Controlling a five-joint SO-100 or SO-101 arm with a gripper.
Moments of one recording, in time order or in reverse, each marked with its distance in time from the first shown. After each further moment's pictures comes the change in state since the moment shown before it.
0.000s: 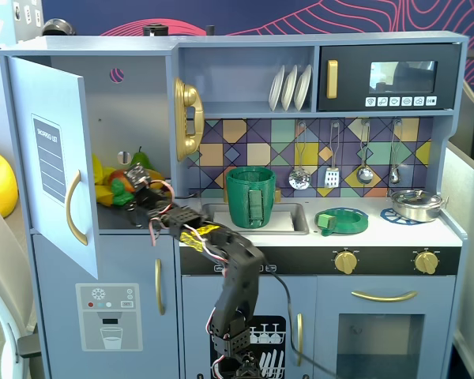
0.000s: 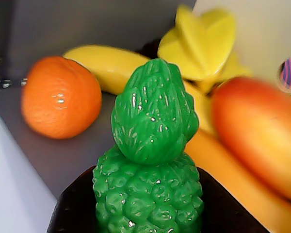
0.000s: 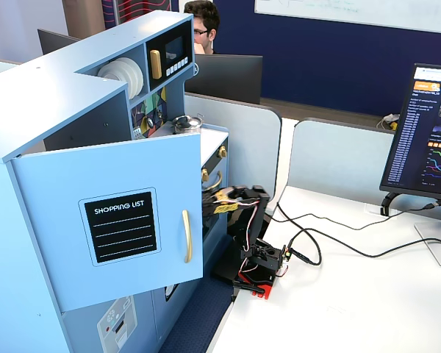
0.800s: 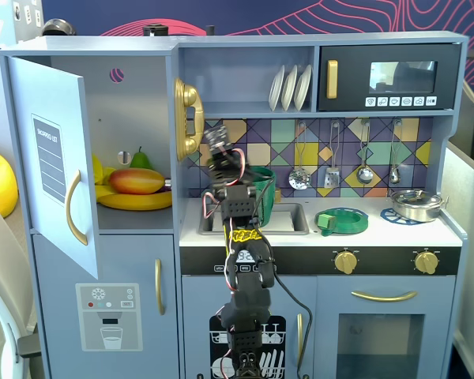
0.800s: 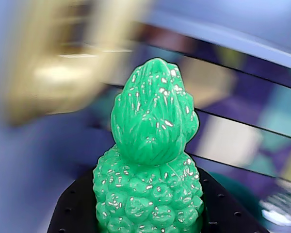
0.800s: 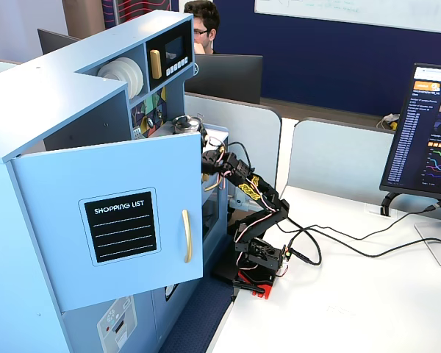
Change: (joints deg) arm 38.6 22.9 -8.9 25.3 7.3
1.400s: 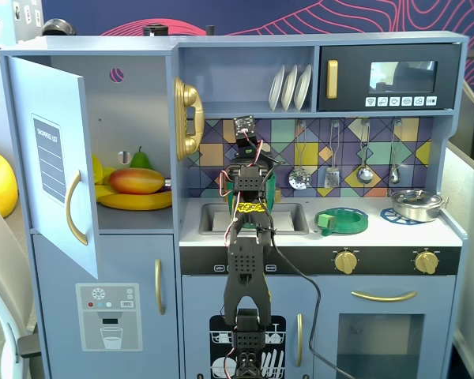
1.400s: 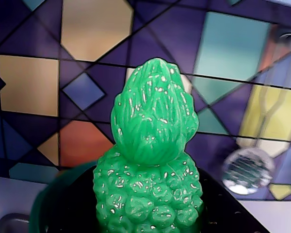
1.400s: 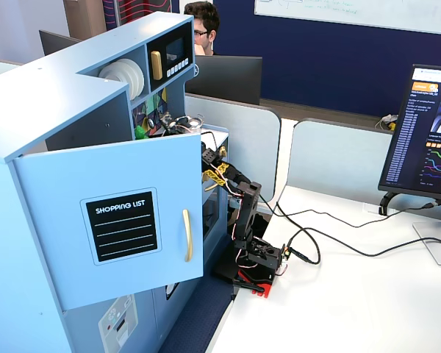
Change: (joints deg) arm 8.3 -36.5 -27.2 -0.6 4.4
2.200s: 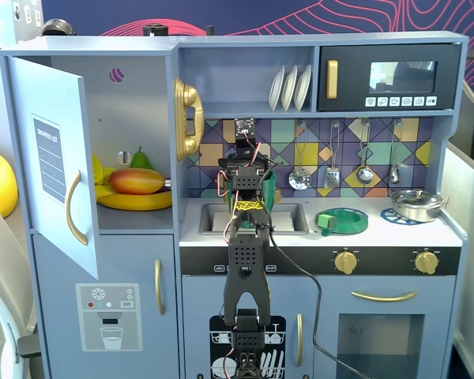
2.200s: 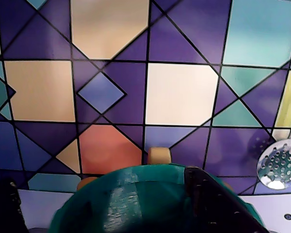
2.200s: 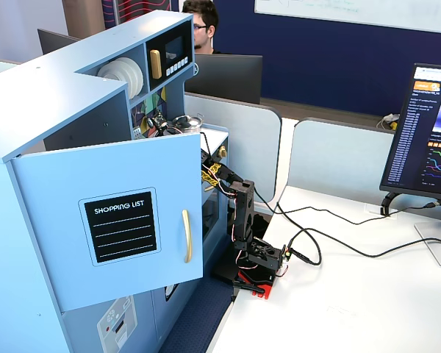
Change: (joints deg) arm -1.4 -6.7 -5.6 0.3 5.9
